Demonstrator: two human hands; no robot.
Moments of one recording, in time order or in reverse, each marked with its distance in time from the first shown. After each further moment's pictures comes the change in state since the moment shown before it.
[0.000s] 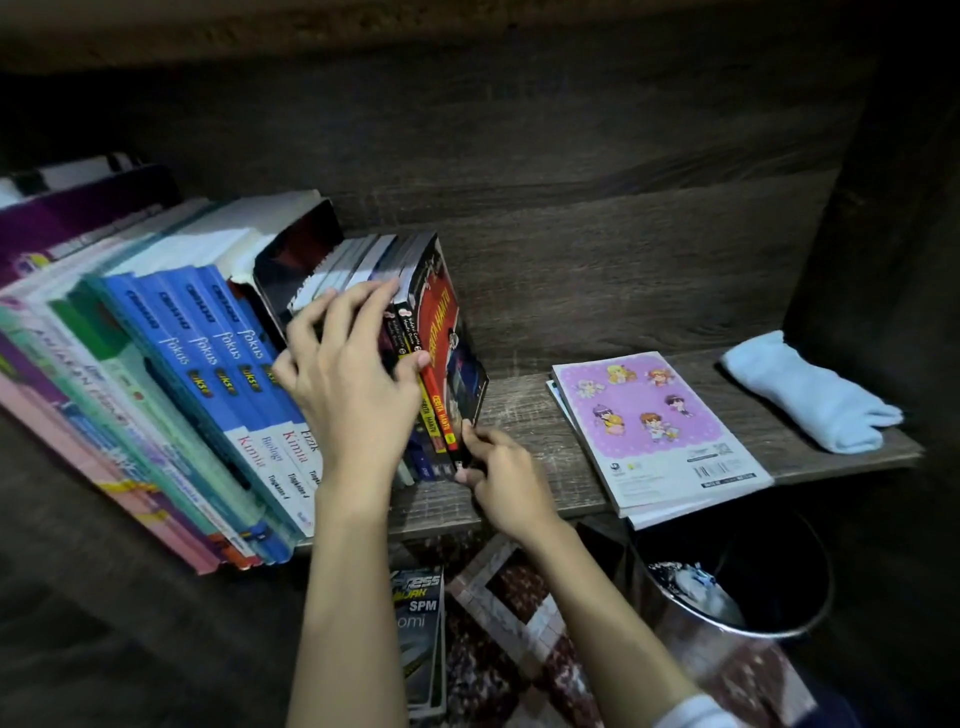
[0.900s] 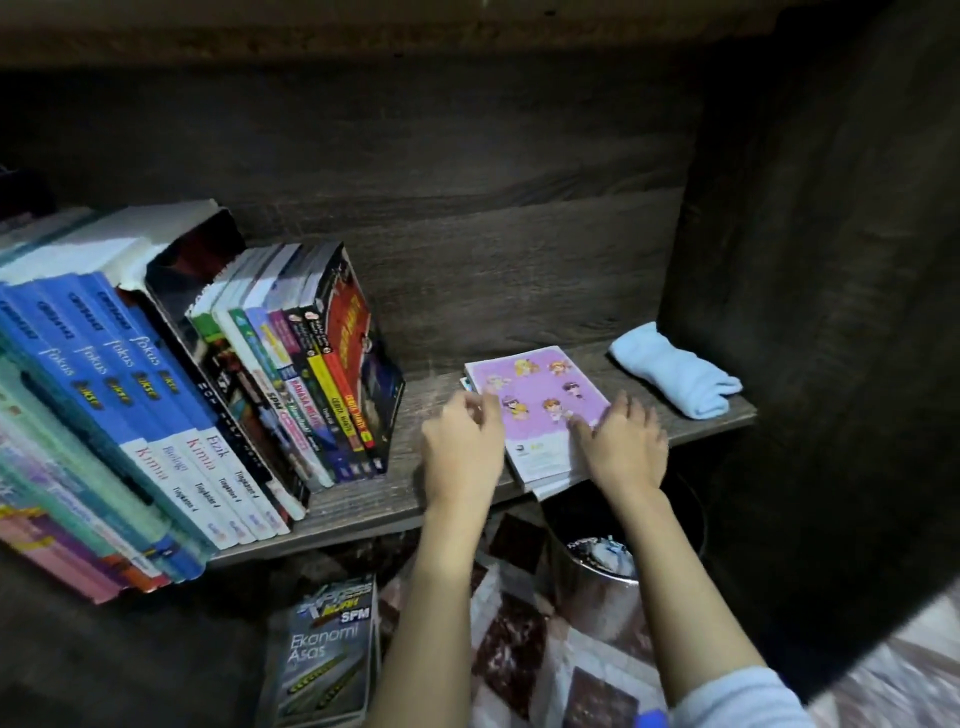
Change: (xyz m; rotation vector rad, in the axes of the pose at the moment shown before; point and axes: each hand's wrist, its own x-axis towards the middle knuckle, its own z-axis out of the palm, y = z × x) left_hand -0.078 0.096 0.055 -0.441 -0.503 -0.345; right_hand -0.062 0.086 -0.125 -0.310 0.346 0.666
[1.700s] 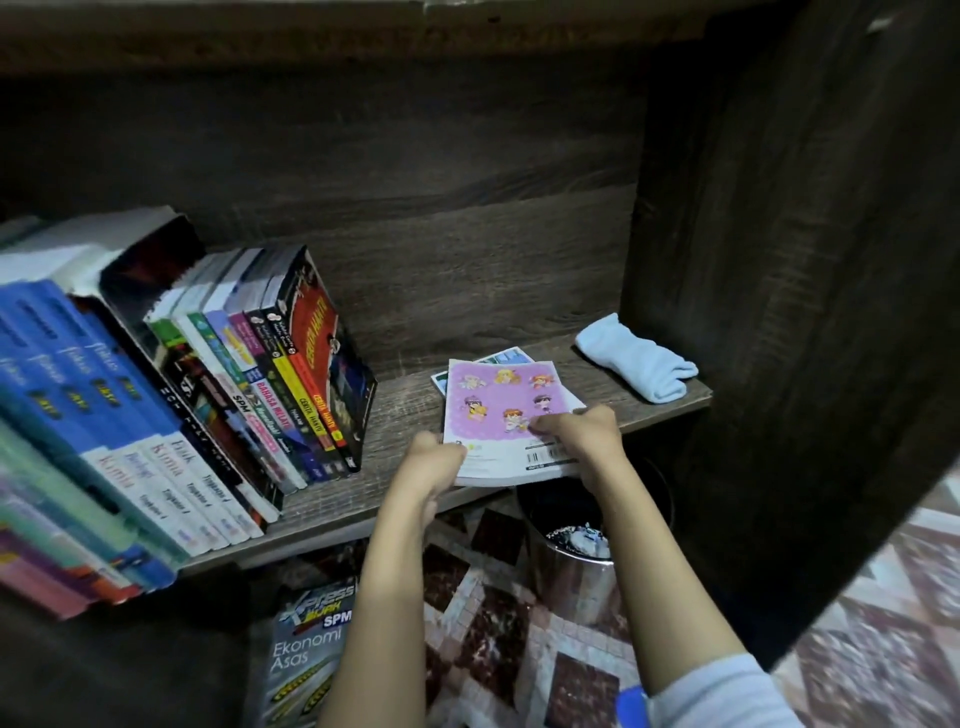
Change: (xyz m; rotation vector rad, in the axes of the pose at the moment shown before) left_hand 0.005 -0.026 0.010 -0.316 -0.433 -0.422; right_hand -0.014 -0.003 -0.020 0.926 -0.230 0.355
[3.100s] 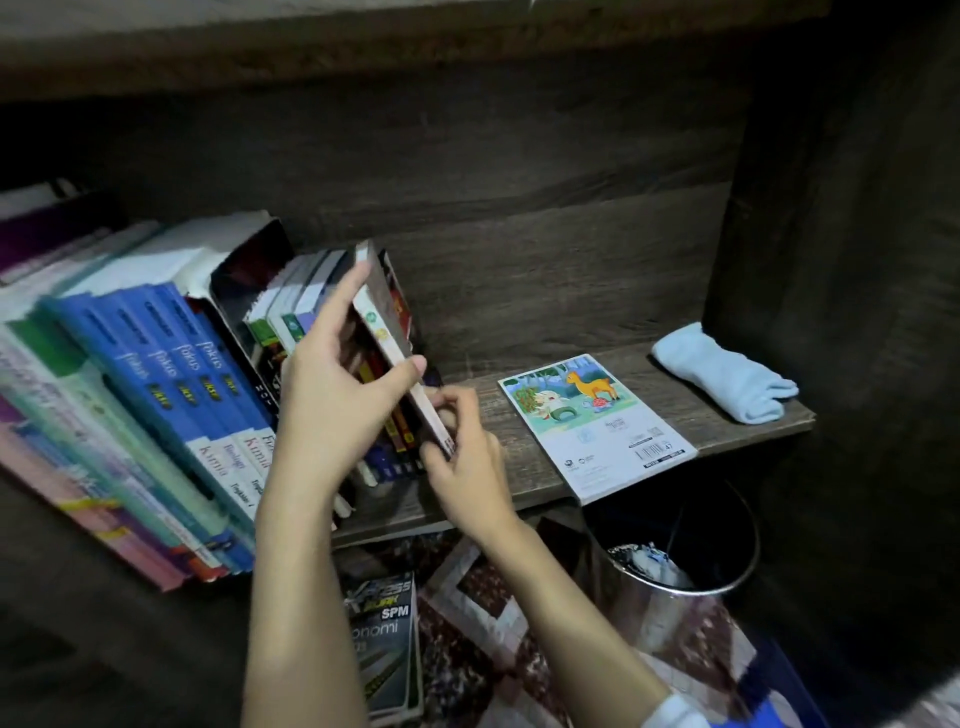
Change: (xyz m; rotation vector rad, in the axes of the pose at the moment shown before) left_hand -0.072 0.067 -0.123 0.151 0.329 0.802; right_hand -0.082 0.003 0.131 -0.063 -0.364 -0.865
